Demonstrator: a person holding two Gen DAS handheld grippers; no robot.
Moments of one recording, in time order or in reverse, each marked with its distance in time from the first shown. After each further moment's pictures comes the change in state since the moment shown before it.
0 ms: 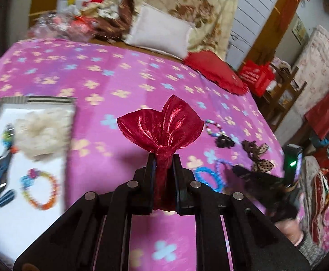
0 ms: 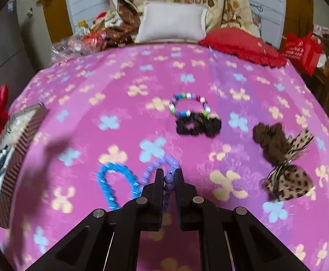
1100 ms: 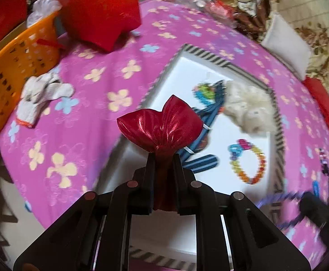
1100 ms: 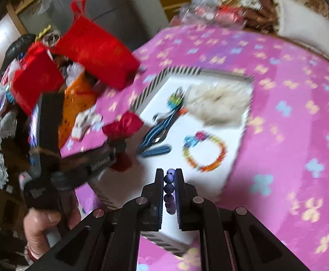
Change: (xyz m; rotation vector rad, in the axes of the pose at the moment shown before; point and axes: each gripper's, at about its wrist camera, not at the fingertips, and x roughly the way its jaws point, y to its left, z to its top) left arm -0.081 0.222 -0.060 -0.378 0.105 0.543; right arm -0.032 0.328 -0.016 -0.287 0.202 0.539
